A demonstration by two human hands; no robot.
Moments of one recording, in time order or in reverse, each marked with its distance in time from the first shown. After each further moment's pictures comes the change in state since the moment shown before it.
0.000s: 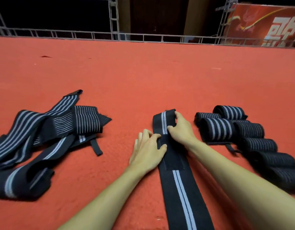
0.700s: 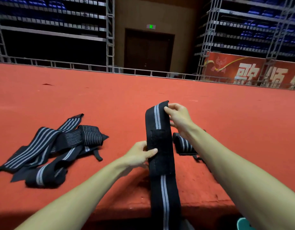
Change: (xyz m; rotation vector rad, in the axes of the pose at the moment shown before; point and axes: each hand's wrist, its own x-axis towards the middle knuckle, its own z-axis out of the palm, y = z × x) left_hand -0.071 0.067 -0.095 -0.816 -0.366 -0.022; right_hand -0.075 -0.106 -0.125 0.598 0.108 -0.068
